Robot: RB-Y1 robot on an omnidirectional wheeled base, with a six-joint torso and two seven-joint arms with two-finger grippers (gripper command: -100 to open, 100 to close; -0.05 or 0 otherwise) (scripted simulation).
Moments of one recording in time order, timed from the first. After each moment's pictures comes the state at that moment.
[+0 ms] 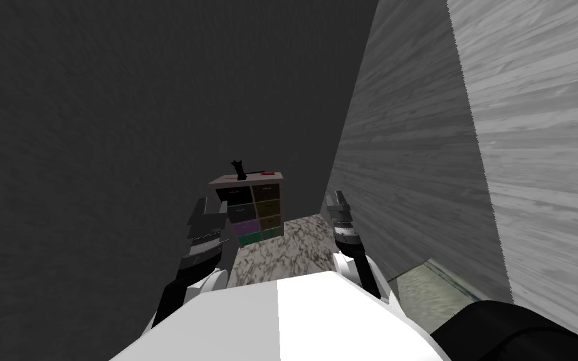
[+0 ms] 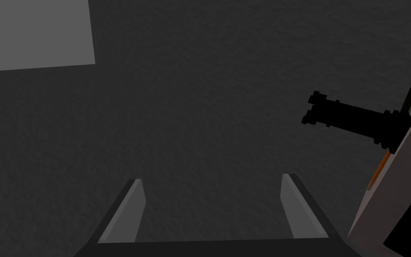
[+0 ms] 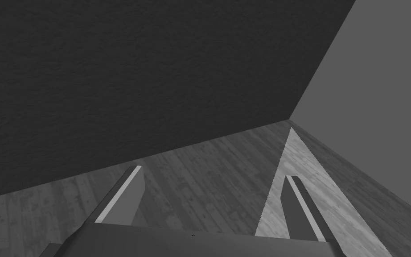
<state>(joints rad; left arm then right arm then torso) 0.52 -0.02 -0.07 -2.28 0.12 -0.52 0.03 0.50 -0.05 -0.05 -2.27 0.11 -0.51 -0.16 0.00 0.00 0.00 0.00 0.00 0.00</state>
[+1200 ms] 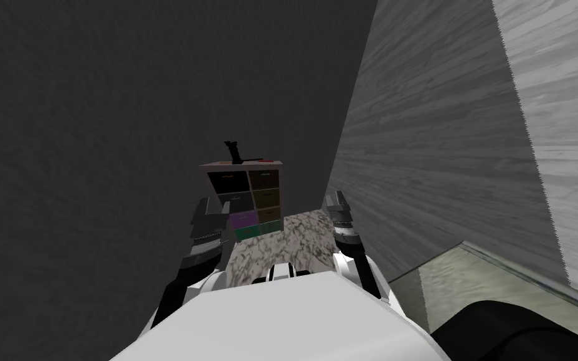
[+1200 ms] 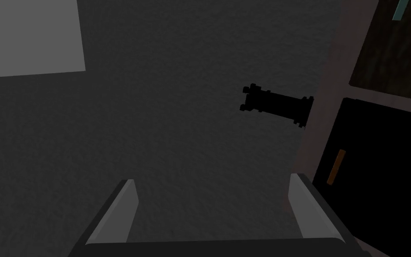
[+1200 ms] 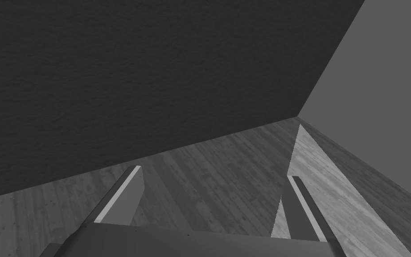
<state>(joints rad) 0.52 0.02 -0.07 -2.26 0.12 -0.52 0.03 0.50 -0.05 -0.05 -2.27 0.11 -0.51 -0.16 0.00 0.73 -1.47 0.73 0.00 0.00</state>
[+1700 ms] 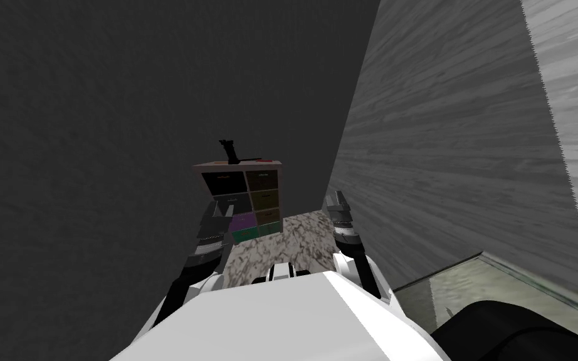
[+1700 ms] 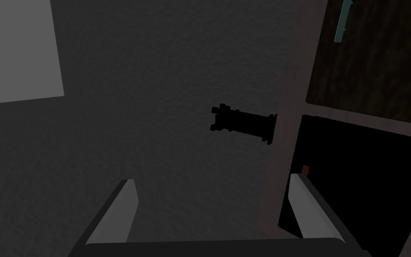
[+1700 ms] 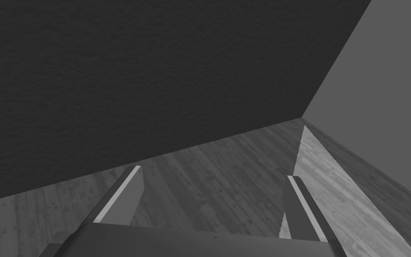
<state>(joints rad) 0.50 0.12 -0.07 -2.17 0.12 -0.54 0.04 0.50 -0.05 -0.05 -2.27 0.11 -0.51 -0.16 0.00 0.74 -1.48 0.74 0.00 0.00</state>
